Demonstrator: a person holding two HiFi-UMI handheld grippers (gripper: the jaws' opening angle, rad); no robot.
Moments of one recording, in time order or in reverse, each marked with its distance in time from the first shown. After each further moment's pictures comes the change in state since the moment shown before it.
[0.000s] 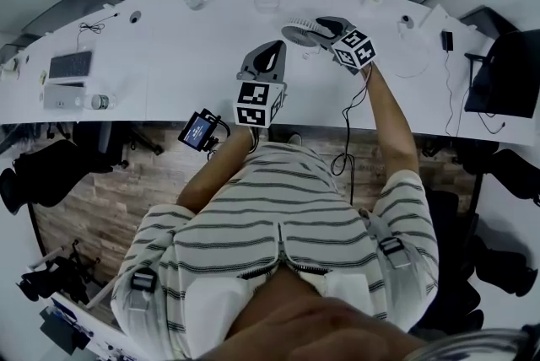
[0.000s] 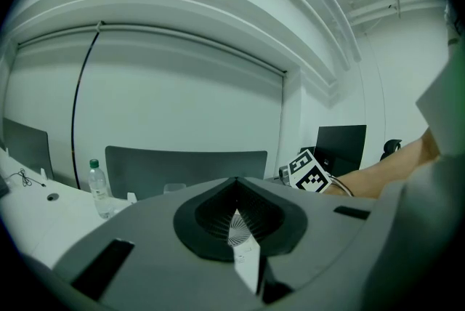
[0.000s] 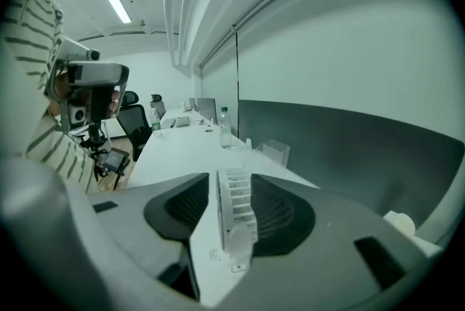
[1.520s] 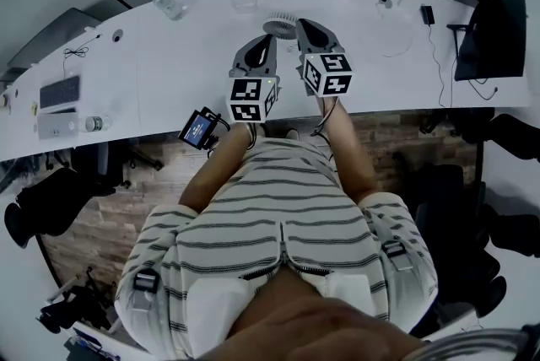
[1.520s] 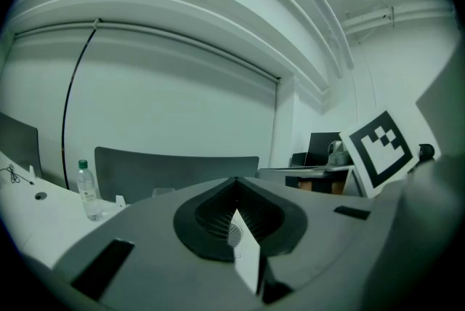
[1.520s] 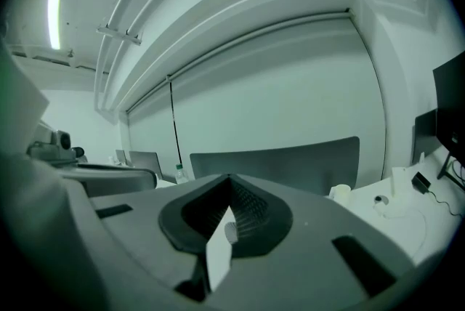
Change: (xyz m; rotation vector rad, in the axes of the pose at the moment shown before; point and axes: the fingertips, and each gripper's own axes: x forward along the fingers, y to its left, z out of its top) left arm 0.000 -0.018 0.009 -0.010 -0.039 -0.062; right arm -0.093 0.057 0.091 0.350 -0.332 -0.570
